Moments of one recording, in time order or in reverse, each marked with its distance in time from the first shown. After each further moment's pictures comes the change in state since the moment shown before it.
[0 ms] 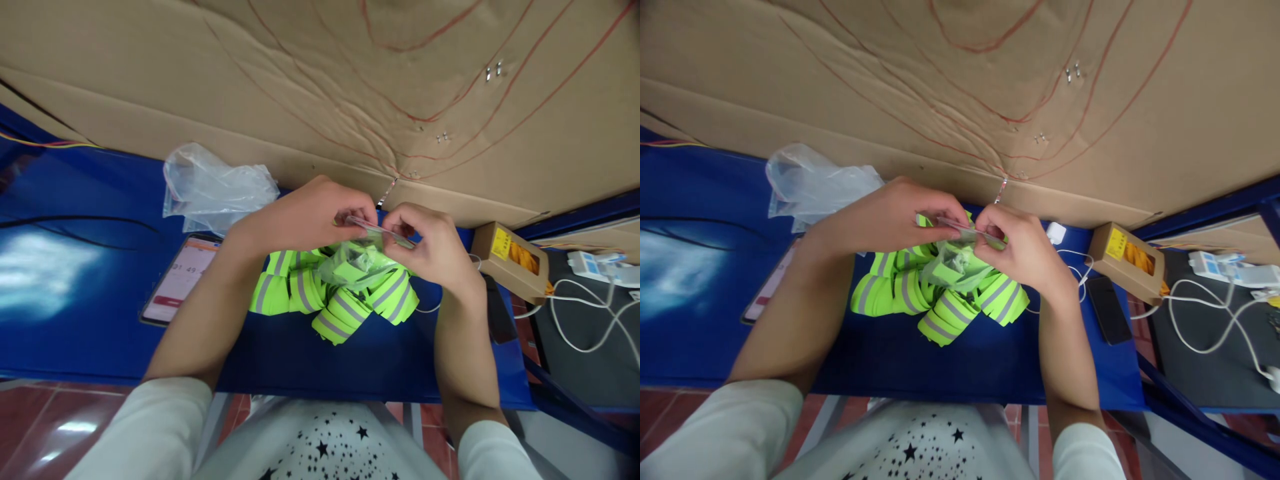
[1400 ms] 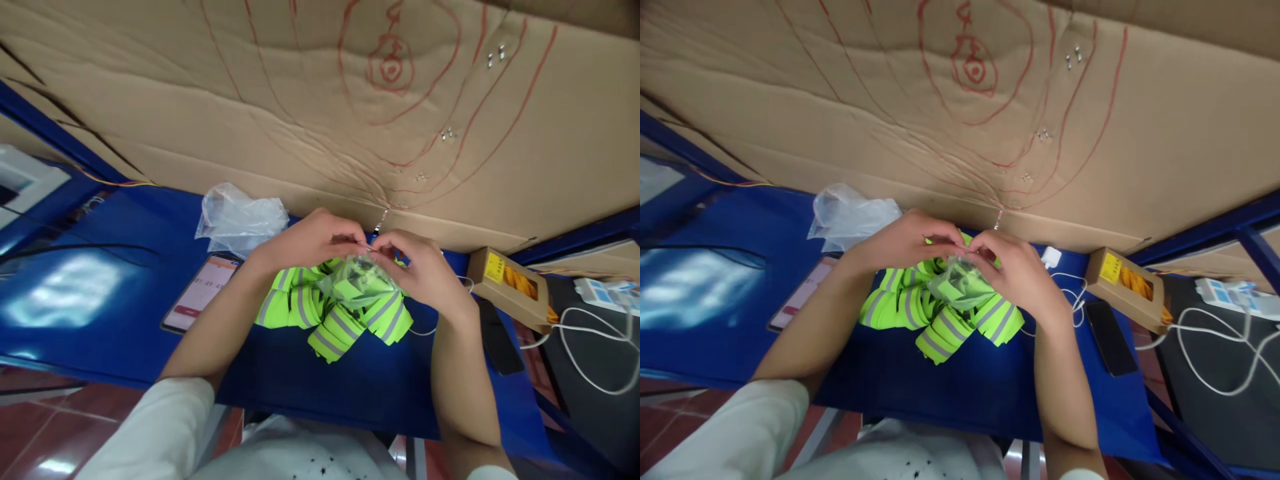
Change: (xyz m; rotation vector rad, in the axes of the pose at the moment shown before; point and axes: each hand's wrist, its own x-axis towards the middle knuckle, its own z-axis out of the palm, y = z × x) left_hand 0.000 0.003 0.010 -0.093 0.070 0.041; right_hand -0.009 -0.006 -0.014 0.043 -0.021 -0.040
